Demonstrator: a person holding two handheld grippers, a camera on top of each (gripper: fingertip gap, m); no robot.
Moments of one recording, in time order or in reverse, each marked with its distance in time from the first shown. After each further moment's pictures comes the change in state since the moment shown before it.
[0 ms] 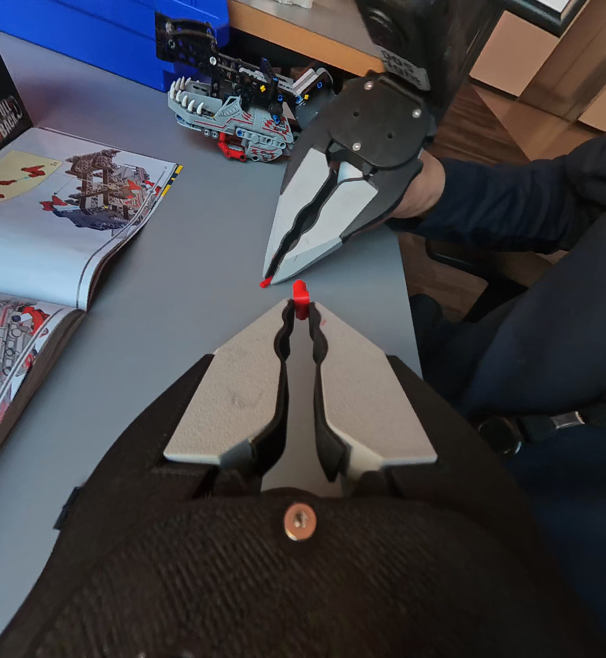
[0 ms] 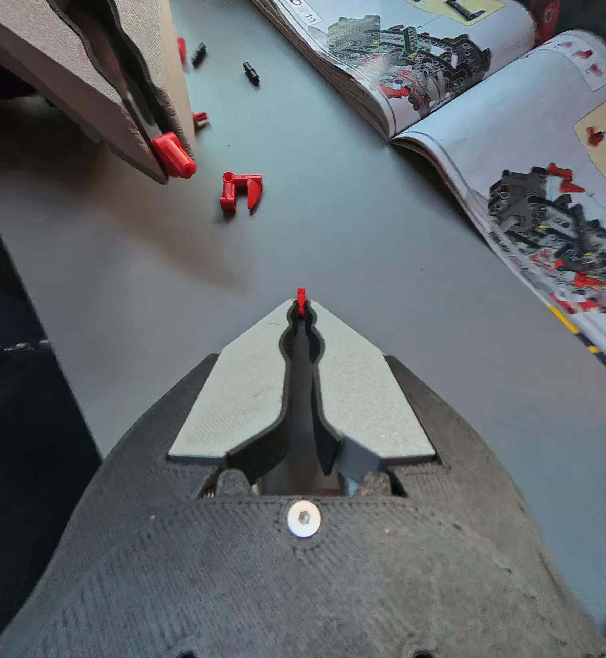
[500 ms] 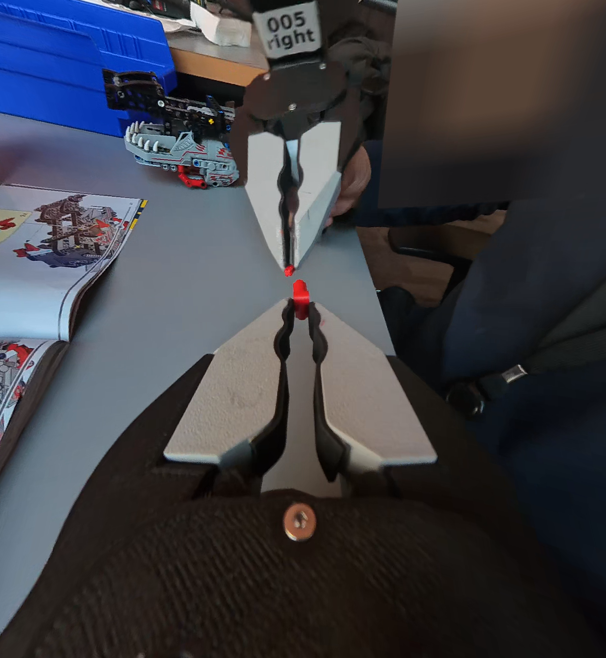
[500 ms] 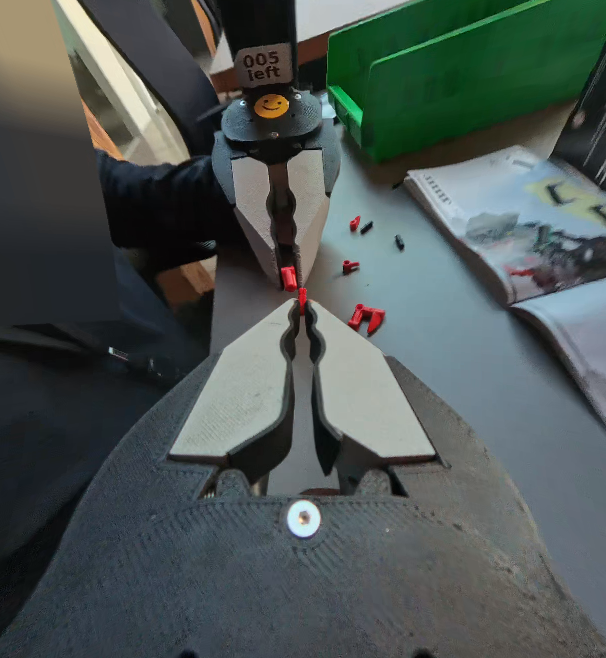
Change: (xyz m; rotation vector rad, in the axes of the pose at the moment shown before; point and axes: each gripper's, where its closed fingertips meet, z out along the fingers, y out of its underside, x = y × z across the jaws) left arm 0.020 -0.002 -0.016 0.057 0.115 0.116; right arm -0.059 -0.069 -0.031 0.325 -0.496 -0.034
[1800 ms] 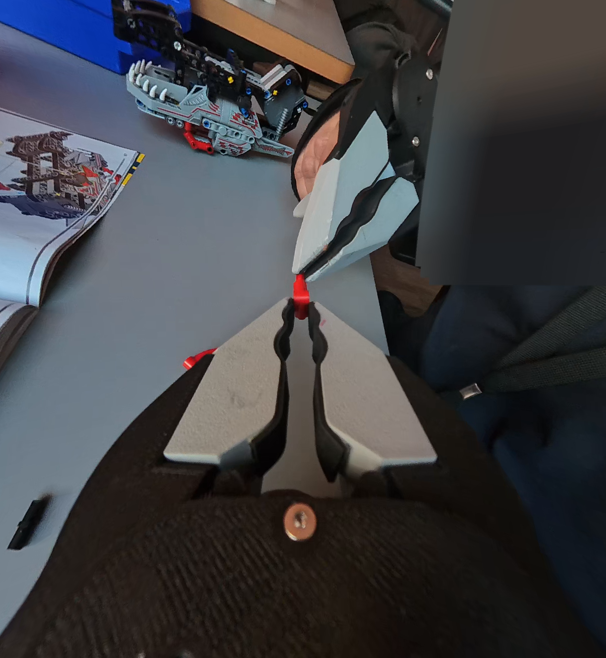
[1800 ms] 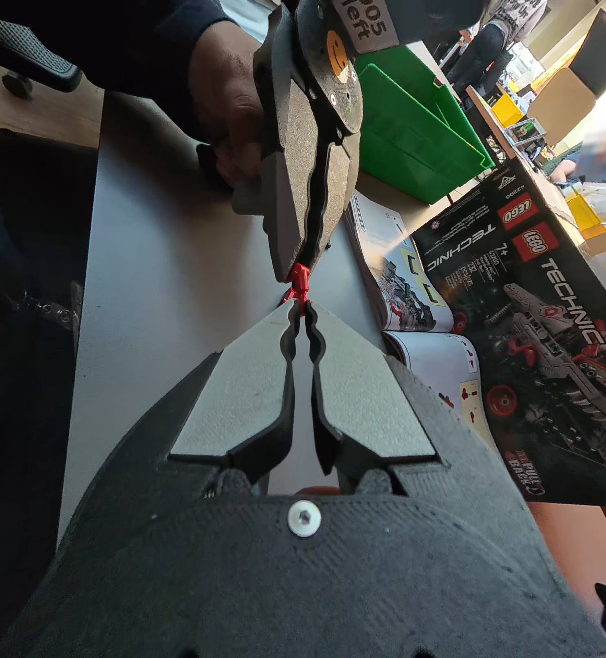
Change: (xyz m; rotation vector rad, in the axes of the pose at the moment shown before) left arm -0.009 0.005 0.013 -0.052 -0.005 -0.178; right arm 0.008 0.012 0.001 -0.147 0.405 -0.710
